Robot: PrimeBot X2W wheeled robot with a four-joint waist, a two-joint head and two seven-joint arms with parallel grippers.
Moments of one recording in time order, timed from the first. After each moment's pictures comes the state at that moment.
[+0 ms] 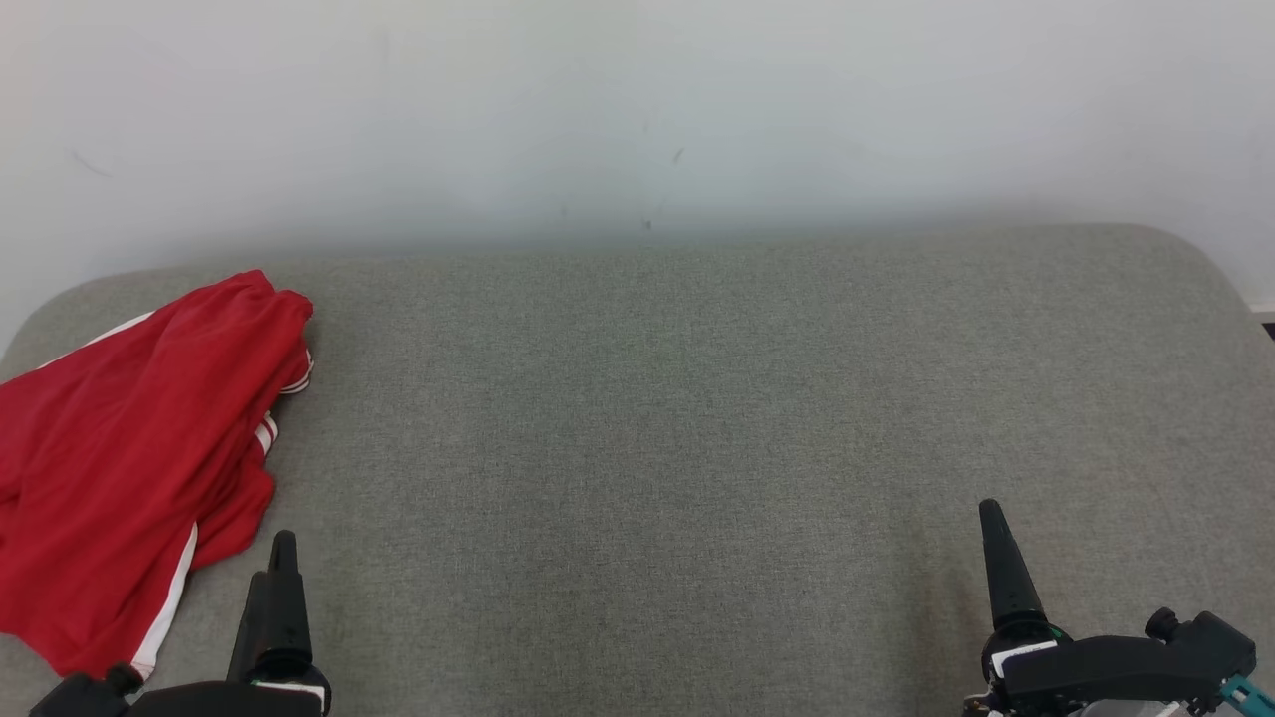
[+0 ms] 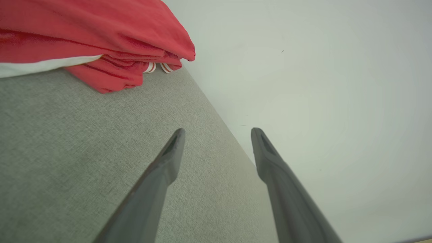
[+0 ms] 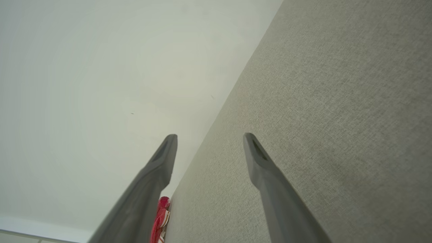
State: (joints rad) left arm -0.06 0.05 0.08 0.17 -1.08 -0.10 -0.04; right arm -0.04 -0.05 -0.07 0.18 1.10 0.13 -0.04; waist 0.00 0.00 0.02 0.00
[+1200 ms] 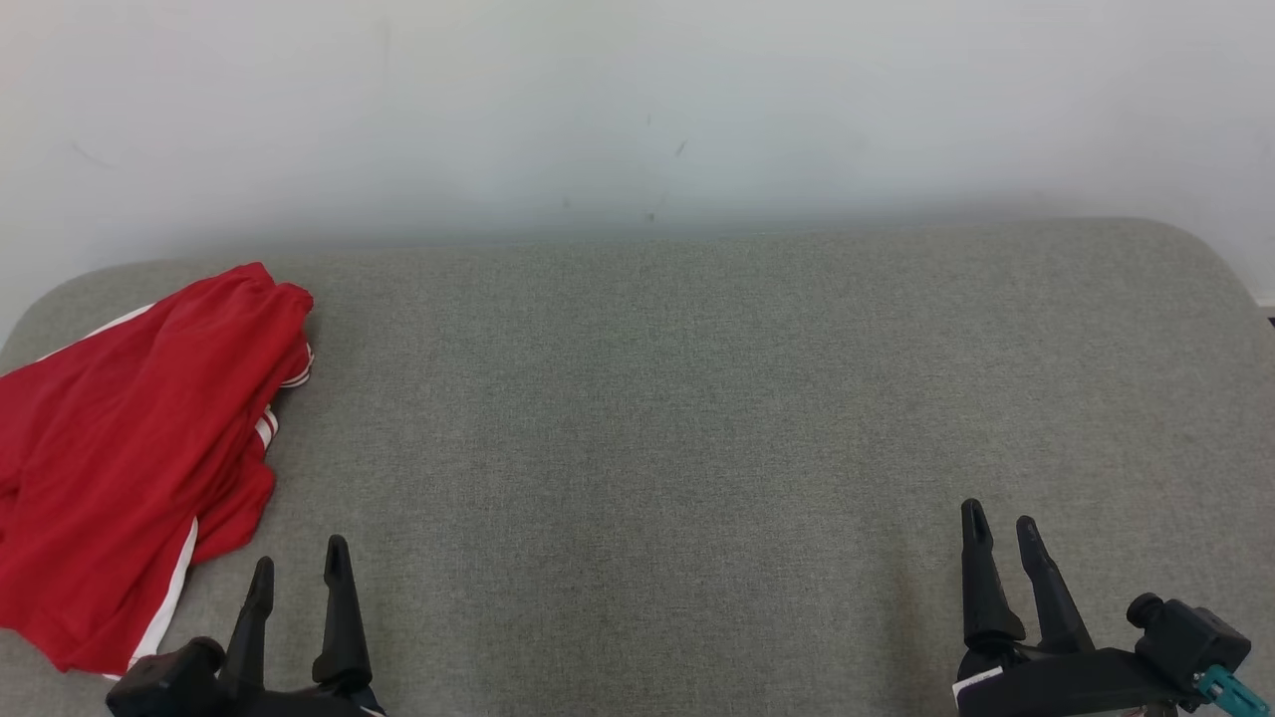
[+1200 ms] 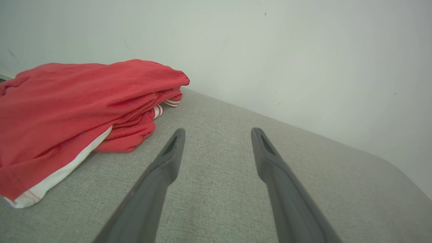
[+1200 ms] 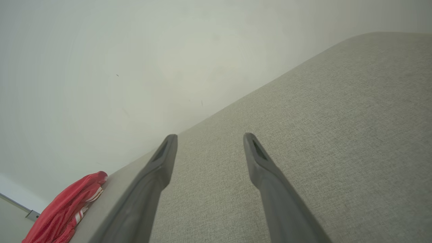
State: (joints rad) left arm -0.02 0.08 -0.02 0.12 -0.48 -0.01 -0.15; right arm -0.01 -0.05 -0.06 0.13 0.57 0.13 -0.15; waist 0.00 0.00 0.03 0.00
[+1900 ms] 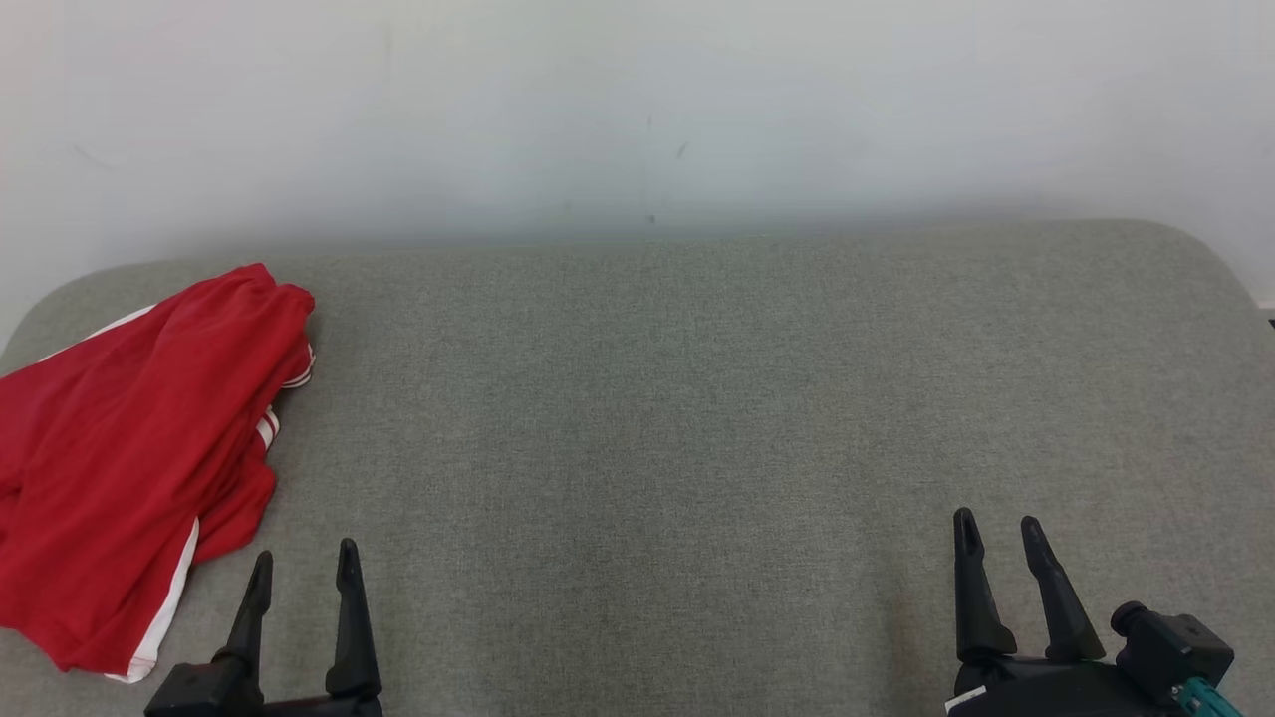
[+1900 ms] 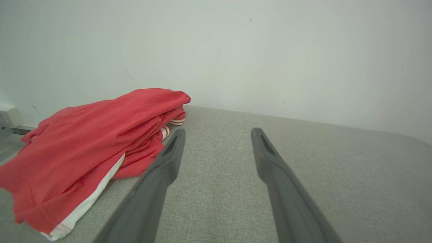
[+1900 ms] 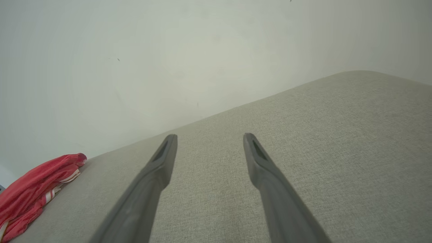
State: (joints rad) left arm 0.00 0.10 -0.05 0.10 -0.28 0.02 -0.20; right arm 0.01 -0.05 -0.06 0.12 0.37 0.13 -0.20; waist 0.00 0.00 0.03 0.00
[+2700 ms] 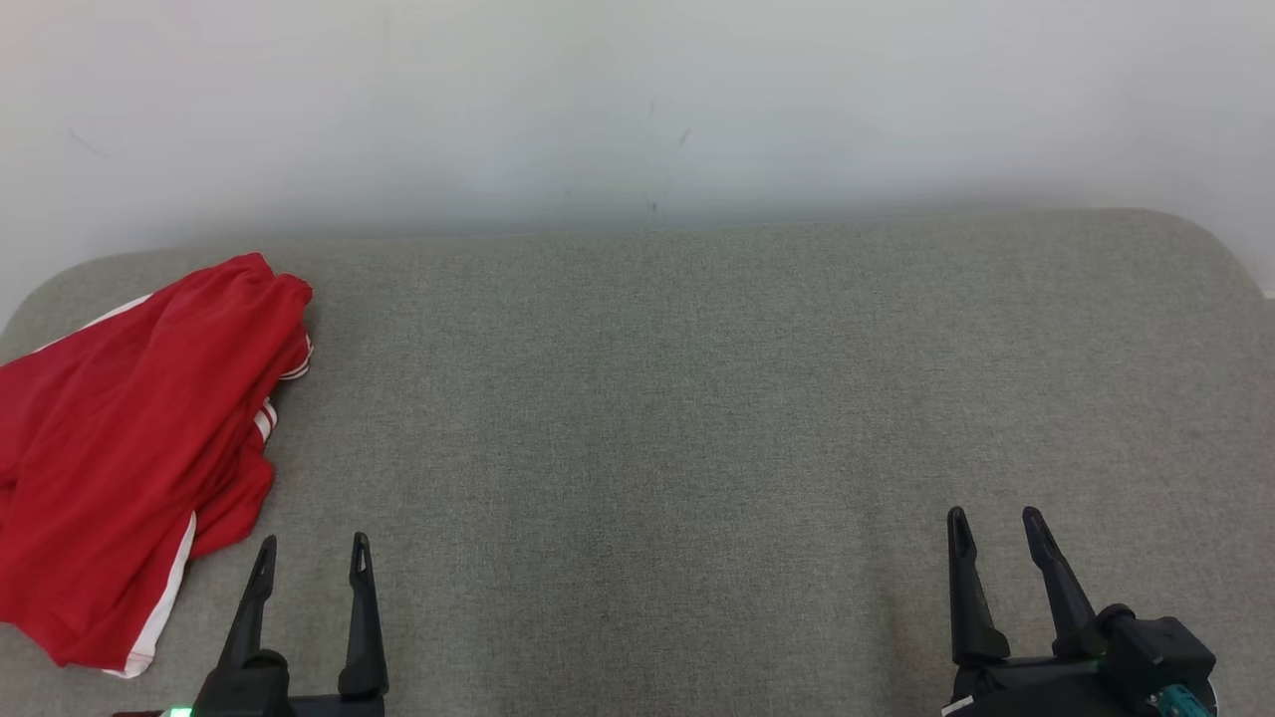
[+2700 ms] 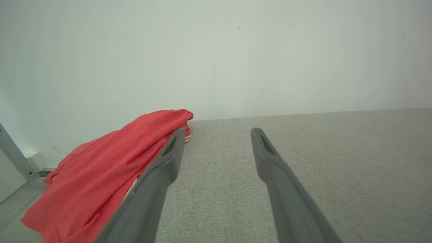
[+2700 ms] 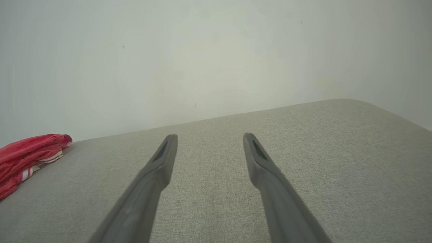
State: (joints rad) left arm 0.00 0.11 -0.07 0.08 -0.09 0.04 -0.25; right arm 0.02 -0.05 -0.06 0.11 0.19 0.13 -0.25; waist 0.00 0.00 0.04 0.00
